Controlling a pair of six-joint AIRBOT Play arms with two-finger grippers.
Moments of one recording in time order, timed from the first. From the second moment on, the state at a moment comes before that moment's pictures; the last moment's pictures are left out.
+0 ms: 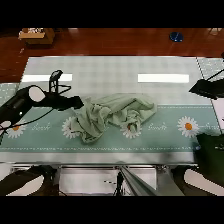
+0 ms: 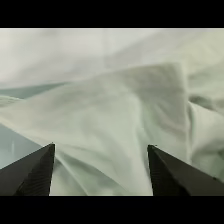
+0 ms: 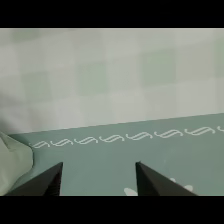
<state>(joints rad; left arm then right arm) -0.17 -1.20 0.82 1.14 -0.84 -1.51 -0.39 -1.26 1.17 -1.24 1.21 1.33</state>
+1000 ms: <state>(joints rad) -0.08 -1.46 0.89 0.96 -0.92 -1.44 -0.39 -1.26 1.15 -1.21 1.23 1.32</state>
